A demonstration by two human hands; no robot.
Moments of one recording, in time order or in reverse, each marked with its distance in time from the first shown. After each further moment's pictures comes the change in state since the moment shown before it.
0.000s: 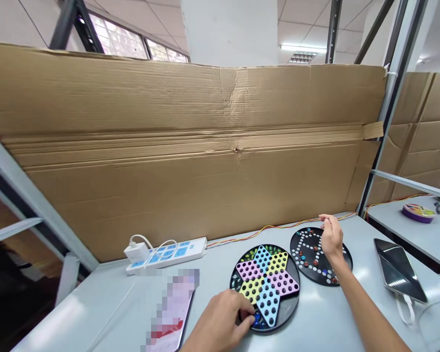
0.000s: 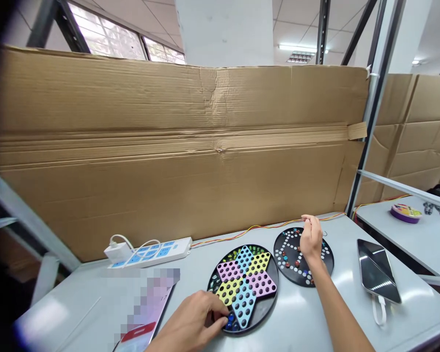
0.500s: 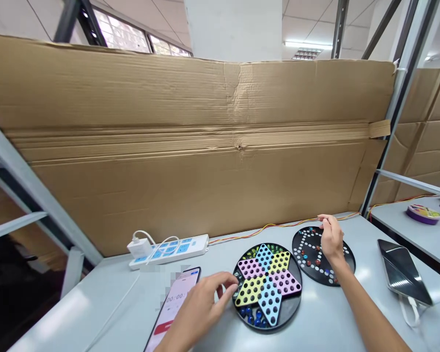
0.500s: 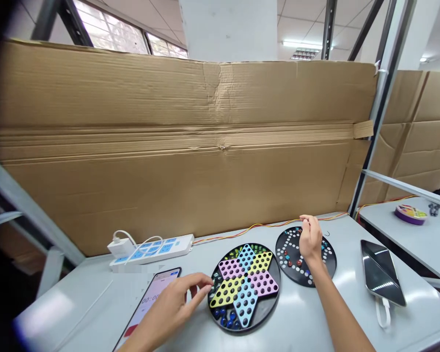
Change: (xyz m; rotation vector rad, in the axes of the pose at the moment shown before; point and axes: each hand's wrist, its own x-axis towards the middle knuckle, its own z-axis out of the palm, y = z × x) left_hand -0.003 -0.027 -0.026 -0.104 0.140 -0.138; right_hand -0.005 -0.008 0.001 0.001 -0.061 -0.014
